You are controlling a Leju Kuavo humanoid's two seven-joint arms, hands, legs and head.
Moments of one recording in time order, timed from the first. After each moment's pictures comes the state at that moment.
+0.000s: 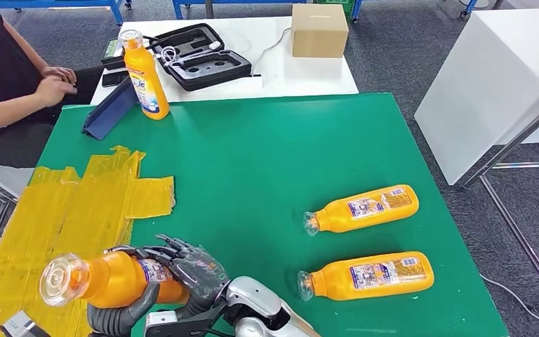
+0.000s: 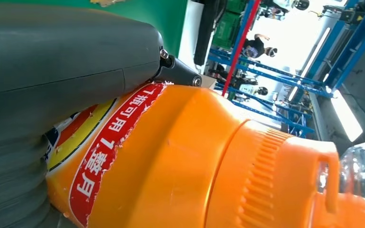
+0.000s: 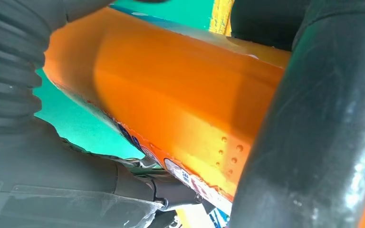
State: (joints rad) left arm 0.31 -0.33 0.06 -1.68 0.21 -0.34 -0.45; right arm -0.23 0.25 0.91 -1.13 0.71 -0.14 -0.22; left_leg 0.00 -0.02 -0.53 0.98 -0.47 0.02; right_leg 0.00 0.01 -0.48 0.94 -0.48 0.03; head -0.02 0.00
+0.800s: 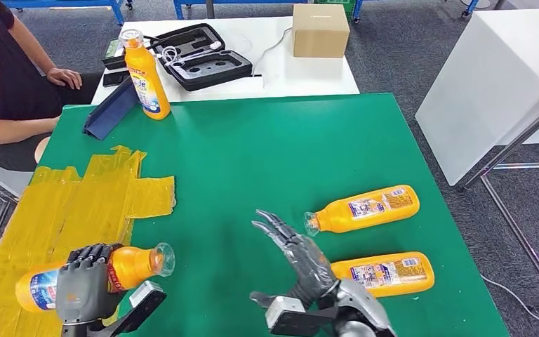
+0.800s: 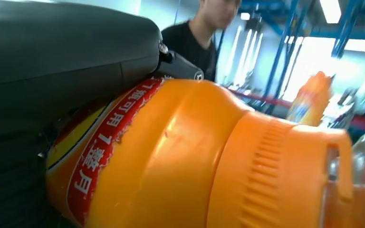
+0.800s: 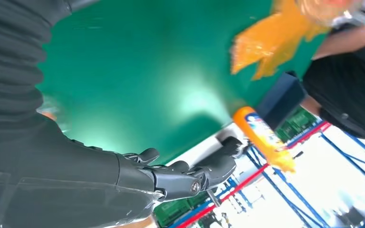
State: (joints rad) left arm 0.24 -0.23 0.16 -1.58 -1.25 0.62 -0.28; right arm 0.08 -0.14 0.54 -1.72 0.61 -0.08 -0.32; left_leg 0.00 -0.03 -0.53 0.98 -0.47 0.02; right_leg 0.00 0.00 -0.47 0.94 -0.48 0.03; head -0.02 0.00
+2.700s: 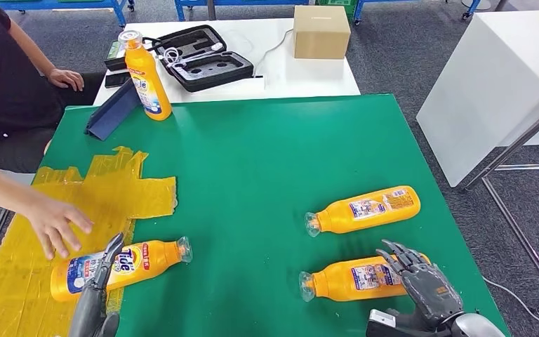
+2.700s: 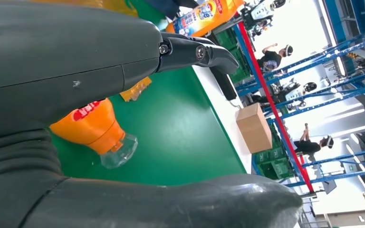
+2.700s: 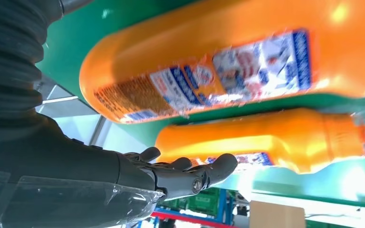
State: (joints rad) left arm 0.39 -0.21 0.12 -1.78 -0.37 -0.17 -0.60; right arm 0.40 -0.63 0.26 -1.83 0.84 -0.12 0.00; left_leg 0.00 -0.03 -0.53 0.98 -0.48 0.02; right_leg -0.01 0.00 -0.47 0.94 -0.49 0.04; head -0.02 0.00
